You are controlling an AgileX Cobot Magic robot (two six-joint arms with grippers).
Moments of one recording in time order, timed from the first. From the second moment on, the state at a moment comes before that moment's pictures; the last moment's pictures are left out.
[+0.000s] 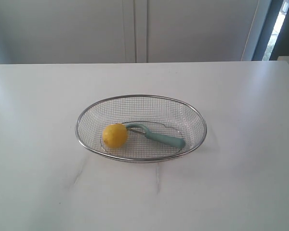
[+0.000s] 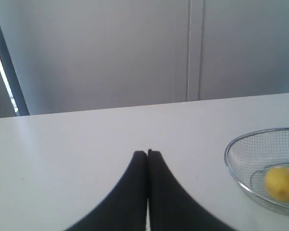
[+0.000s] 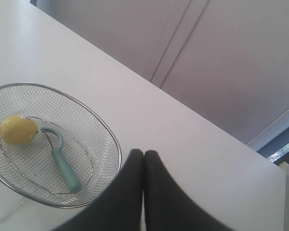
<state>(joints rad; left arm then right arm) -0.07 0.09 -0.28 -0.16 0.35 0.18 0.42 0.82 -1.06 -0.06 0.72 -0.27</state>
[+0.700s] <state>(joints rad) -0.07 0.00 0.02 -0.14 0.33 0.18 0.42 0.82 -1.06 -0.06 0.72 -0.27</state>
